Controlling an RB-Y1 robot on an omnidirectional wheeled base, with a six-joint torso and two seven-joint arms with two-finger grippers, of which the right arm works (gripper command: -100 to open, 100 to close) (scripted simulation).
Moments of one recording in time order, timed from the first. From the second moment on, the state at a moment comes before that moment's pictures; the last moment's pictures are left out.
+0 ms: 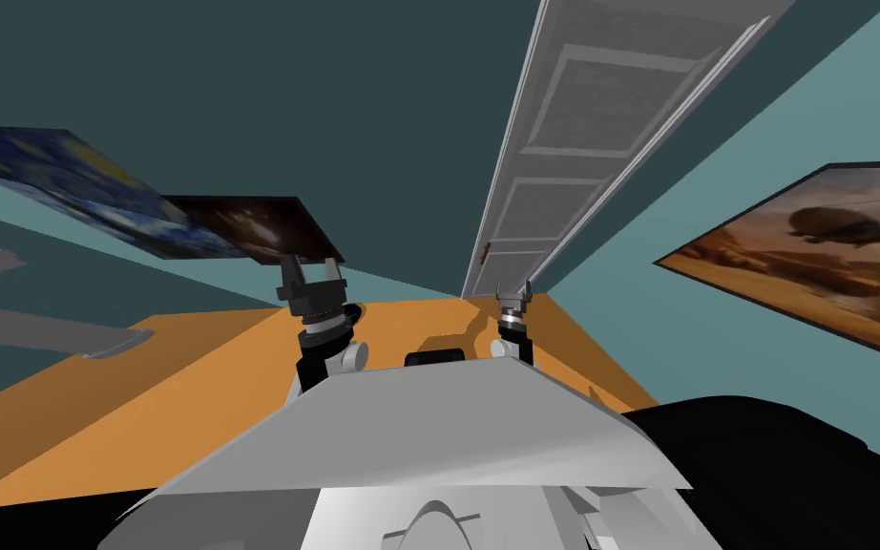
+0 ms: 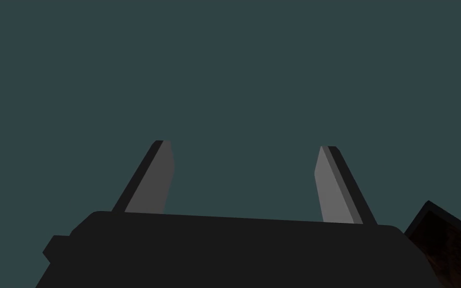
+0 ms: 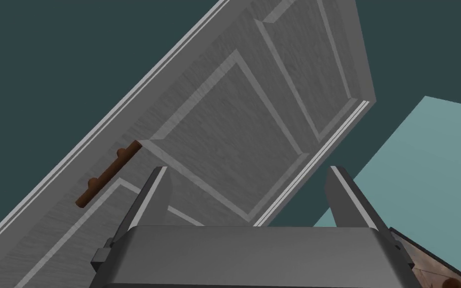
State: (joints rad) arm 0.46 -0.13 0.02 -1.85 -0.44 -0.69 -0.36
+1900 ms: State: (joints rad) arm 0.39 -0.26 0.11 -1.44 -0.89 -0.88 -0.70
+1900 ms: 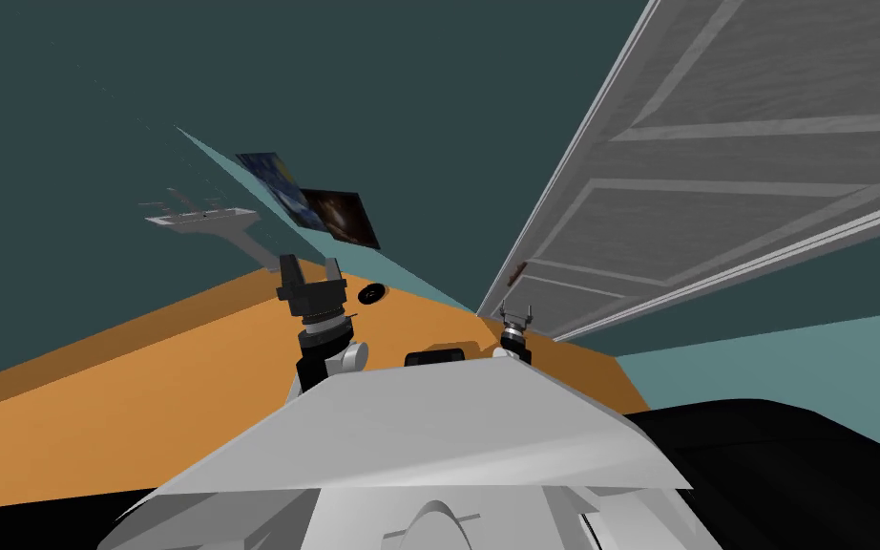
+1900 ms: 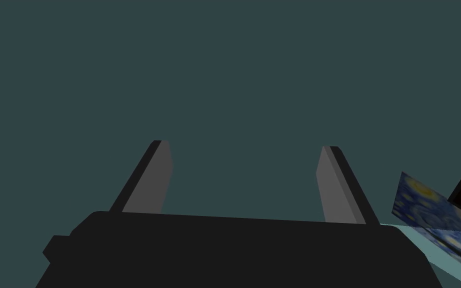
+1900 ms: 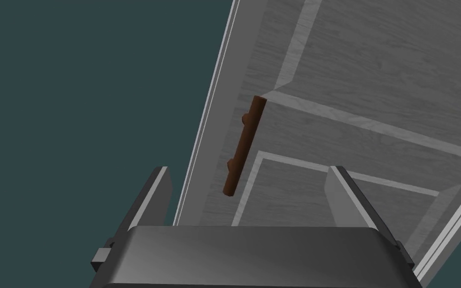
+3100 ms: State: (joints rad) arm 0.36 -0.33 0.16 -1.23 -1.14 -0.99 -0.89
